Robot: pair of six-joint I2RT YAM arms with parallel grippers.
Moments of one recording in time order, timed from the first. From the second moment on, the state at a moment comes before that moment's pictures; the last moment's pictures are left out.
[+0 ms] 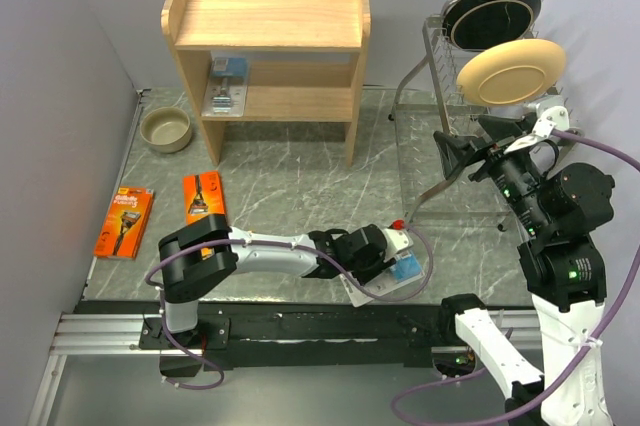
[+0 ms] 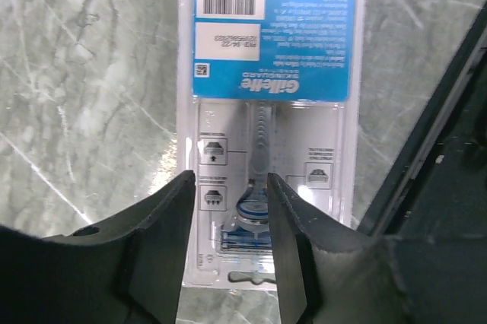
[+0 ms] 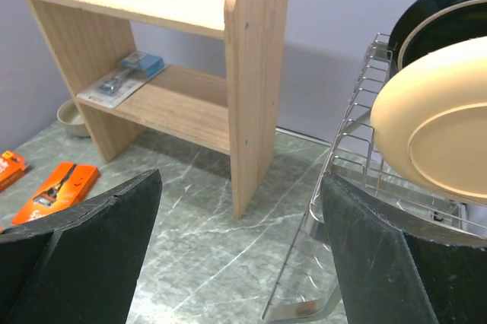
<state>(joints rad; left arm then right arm) -1.27 1.85 1.15 -0.07 -0.11 -0.10 0.15 0.74 1.35 -0.49 -0.25 0.02</state>
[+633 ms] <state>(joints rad) -1.27 1.93 1.20 -0.08 -0.08 -0.07 0.06 0.72 1.35 -0.49 -0.31 0.07</state>
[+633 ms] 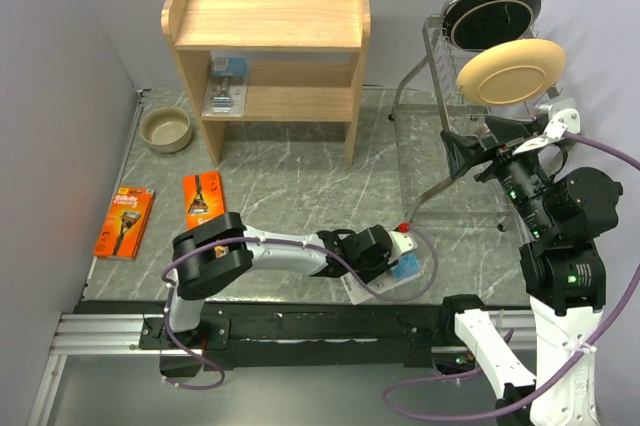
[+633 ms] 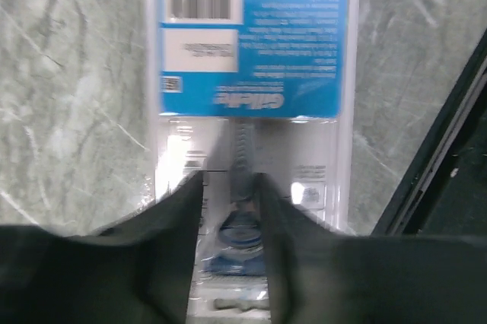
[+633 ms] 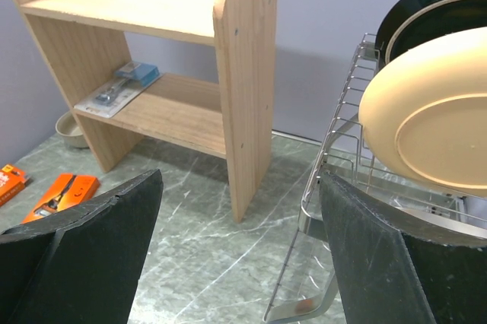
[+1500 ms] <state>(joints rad) -0.89 1.39 1.22 -0.39 -0.12 -0.04 0.05 0.79 1.36 -0.44 -0.35 0.06</state>
